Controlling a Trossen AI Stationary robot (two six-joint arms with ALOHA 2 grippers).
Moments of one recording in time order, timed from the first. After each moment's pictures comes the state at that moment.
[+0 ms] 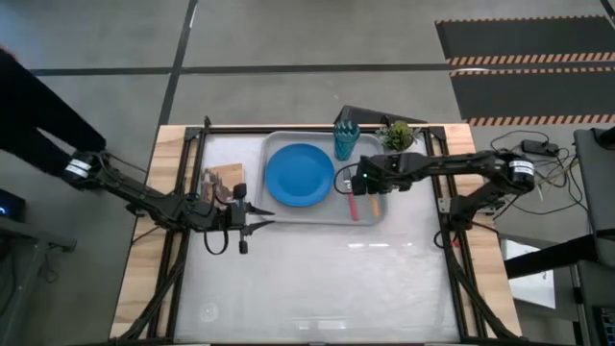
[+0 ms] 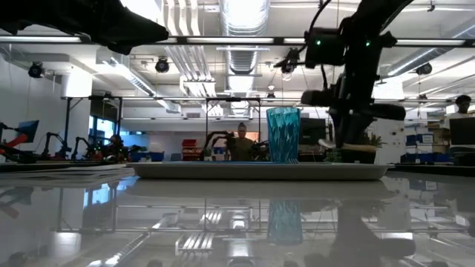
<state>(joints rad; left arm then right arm) -0.35 0.95 0.41 0.40 -0.46 0.12 -0.28 1.47 0.90 -0.73 0.13 1.14</state>
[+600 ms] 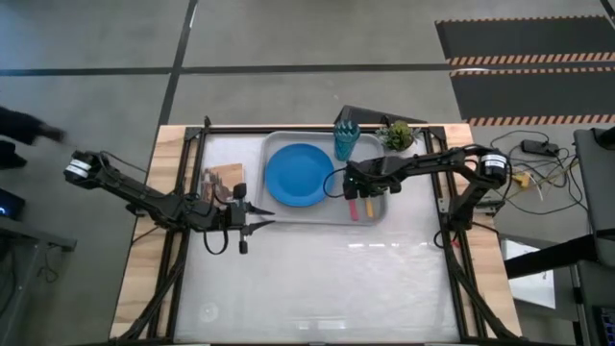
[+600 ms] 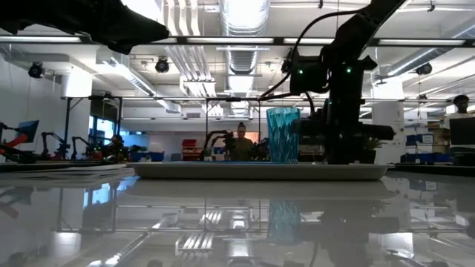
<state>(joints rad) -0.35 0.95 0.41 0.41 -0.46 0.12 -0.30 1.71 0.94 -0.65 0.13 1.11</state>
